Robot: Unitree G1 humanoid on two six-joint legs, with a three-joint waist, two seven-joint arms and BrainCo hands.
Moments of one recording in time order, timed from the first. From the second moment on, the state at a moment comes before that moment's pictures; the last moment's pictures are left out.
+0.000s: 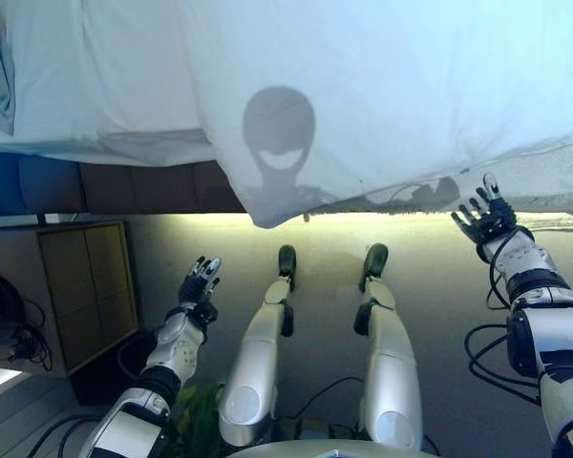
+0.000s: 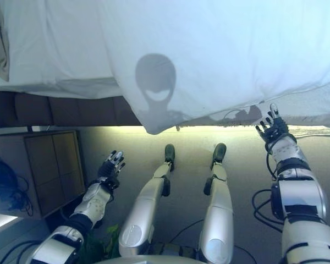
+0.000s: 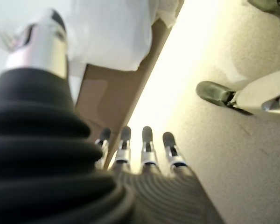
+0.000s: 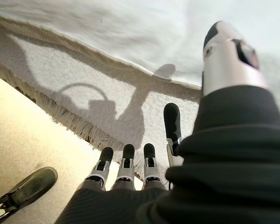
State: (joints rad) left arm -0.28 0.32 -0.32 0.80 -0.98 -0.22 0.03; right arm -0.86 -0.65 0.01 1.27 1.24 0.15 0.03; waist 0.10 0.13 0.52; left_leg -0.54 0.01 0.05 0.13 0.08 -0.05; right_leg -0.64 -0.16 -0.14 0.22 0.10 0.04
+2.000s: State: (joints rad) left arm -0.15 0.38 -0.33 0.65 -1.00 -0.20 -0.18; right arm -1.07 -0.80 0.09 1.21 1.13 0.13 0.15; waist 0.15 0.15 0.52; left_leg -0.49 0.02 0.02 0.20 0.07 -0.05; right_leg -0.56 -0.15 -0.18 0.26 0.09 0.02
